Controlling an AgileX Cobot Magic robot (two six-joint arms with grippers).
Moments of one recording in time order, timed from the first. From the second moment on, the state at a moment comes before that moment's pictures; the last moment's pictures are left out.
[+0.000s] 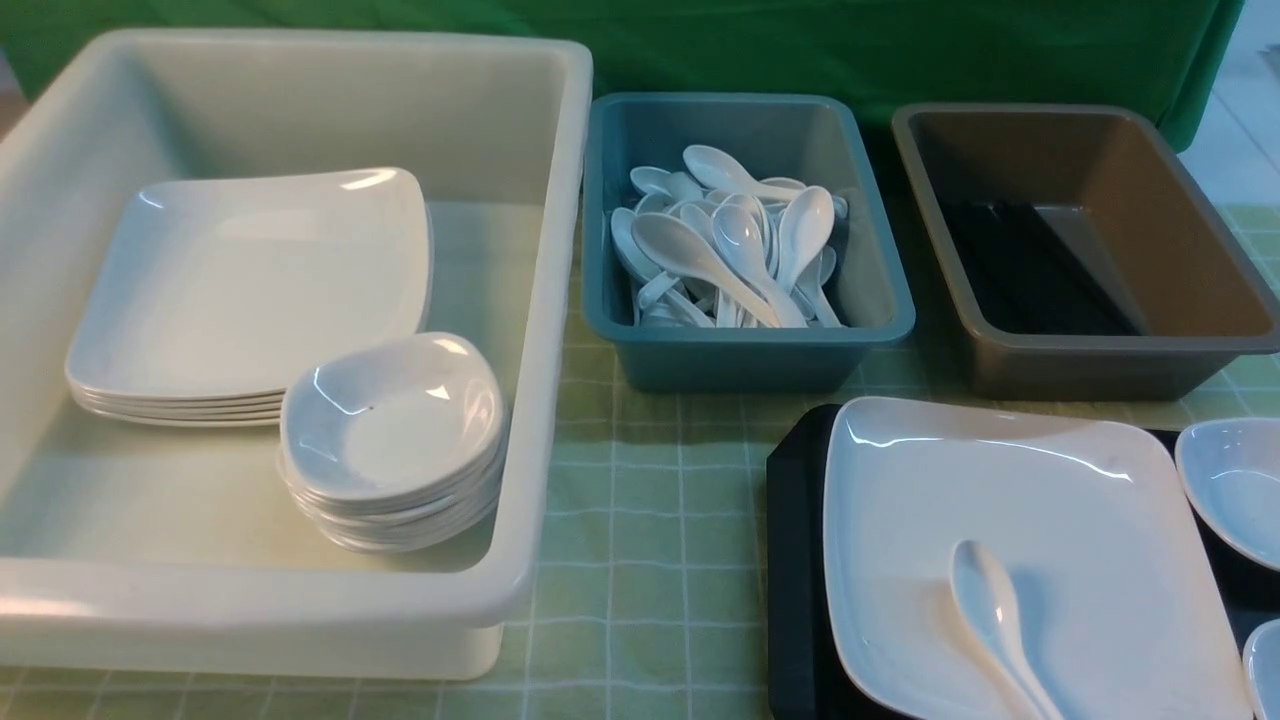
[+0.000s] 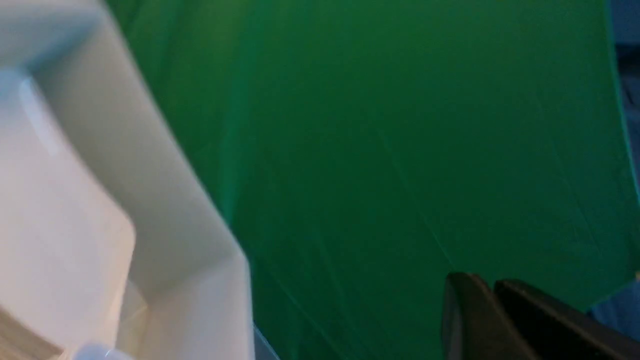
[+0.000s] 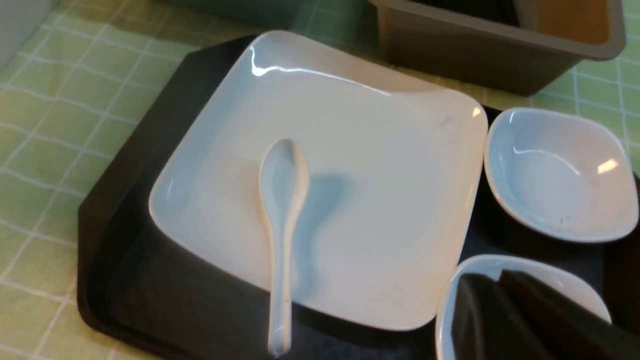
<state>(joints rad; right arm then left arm) -0.03 0.37 -0.65 0.24 0.97 -0.30 0.01 0.12 -0.43 -0.47 0.15 -0.48</state>
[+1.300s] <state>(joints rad) 0.06 0.37 -0.65 0.24 0.93 -0.28 -0.99 2.13 -1.90 -0.36 1.02 -0.56</state>
